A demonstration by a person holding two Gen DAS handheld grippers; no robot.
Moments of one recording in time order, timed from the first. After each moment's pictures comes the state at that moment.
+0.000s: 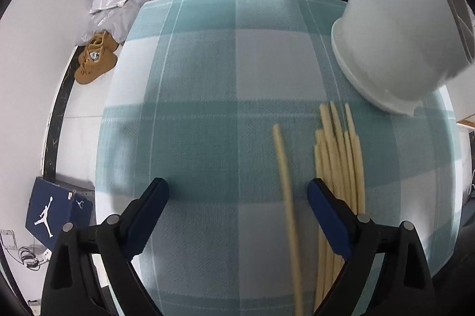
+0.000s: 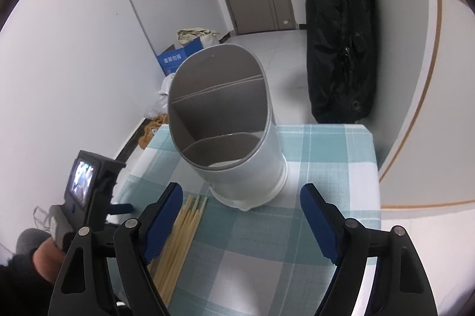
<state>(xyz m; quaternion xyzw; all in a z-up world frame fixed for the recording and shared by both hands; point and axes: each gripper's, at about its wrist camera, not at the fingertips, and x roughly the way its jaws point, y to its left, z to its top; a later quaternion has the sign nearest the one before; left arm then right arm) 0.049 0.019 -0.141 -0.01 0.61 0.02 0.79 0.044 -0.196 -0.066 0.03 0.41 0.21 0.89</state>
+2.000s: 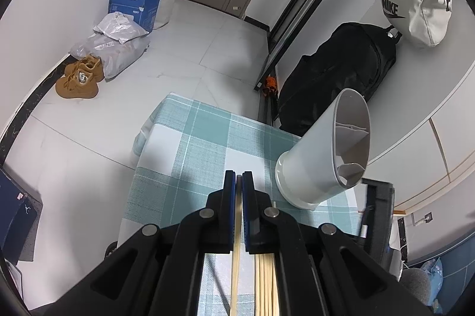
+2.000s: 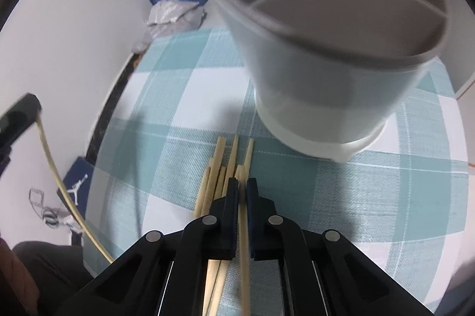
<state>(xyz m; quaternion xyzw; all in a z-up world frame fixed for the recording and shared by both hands) 0.013 0.094 -0.050 -0.22 0.42 -0.05 0.88 0.072 -0.092 -0.166 0.01 0.56 0.20 0.80</state>
